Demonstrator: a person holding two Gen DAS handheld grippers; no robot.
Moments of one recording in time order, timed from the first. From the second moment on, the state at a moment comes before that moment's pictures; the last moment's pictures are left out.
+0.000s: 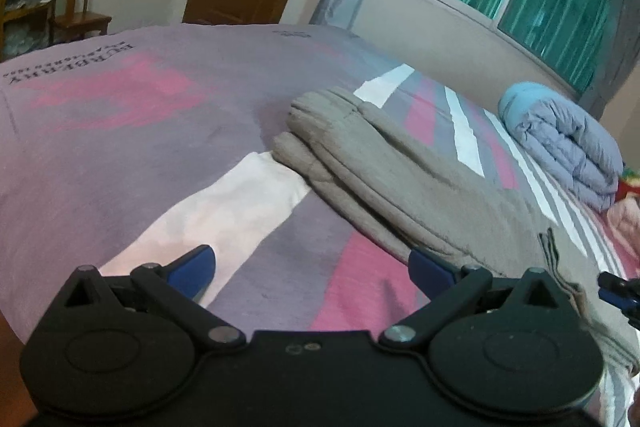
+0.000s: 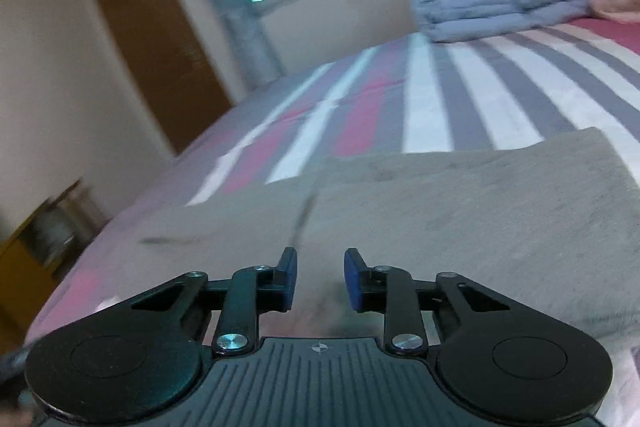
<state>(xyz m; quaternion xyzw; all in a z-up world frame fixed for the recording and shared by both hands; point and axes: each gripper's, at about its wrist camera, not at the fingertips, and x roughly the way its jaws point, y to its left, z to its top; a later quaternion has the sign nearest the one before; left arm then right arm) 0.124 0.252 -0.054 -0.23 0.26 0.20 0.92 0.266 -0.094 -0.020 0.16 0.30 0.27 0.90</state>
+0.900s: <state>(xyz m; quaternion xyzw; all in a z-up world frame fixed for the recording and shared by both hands) 0.174 0.197 -0.049 -0.16 0.25 0.19 0.94 0.260 -0.213 -0.017 0.17 0.28 0.11 0.94</state>
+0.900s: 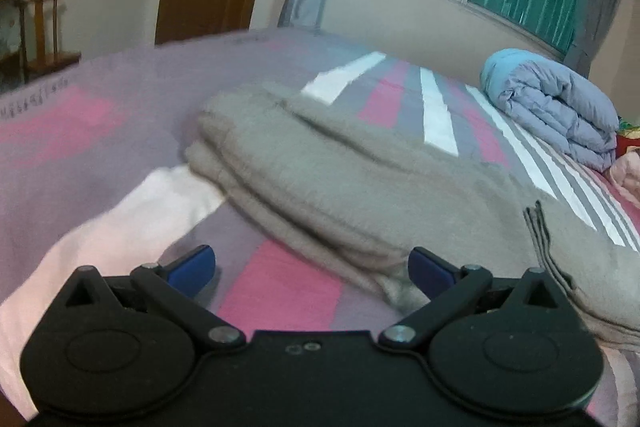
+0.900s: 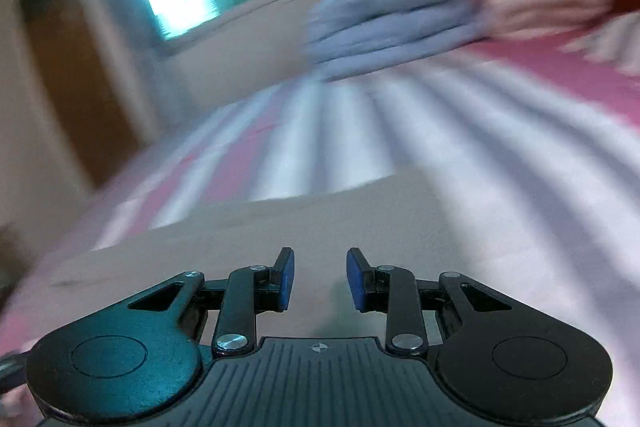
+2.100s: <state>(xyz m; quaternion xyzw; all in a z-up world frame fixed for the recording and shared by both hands) 0.234 0.173 -0.071 -0.09 0.26 0.18 0.95 0.285 -0.274 -0.045 0.12 0.28 0.12 0.95</state>
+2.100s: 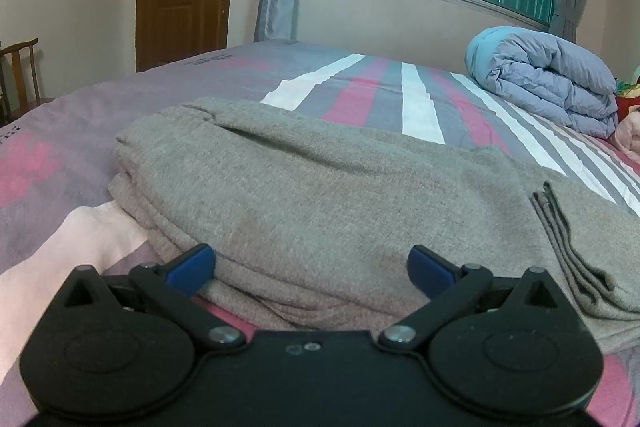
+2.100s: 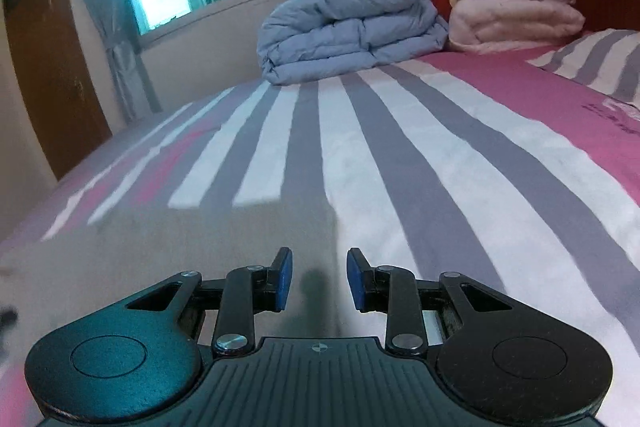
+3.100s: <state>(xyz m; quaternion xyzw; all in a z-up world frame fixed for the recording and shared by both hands) 0.191 0.297 -0.087 -0.43 0.19 0.10 0.88 0.202 -0.309 -0.016 0.20 0.23 0.00 0.95</state>
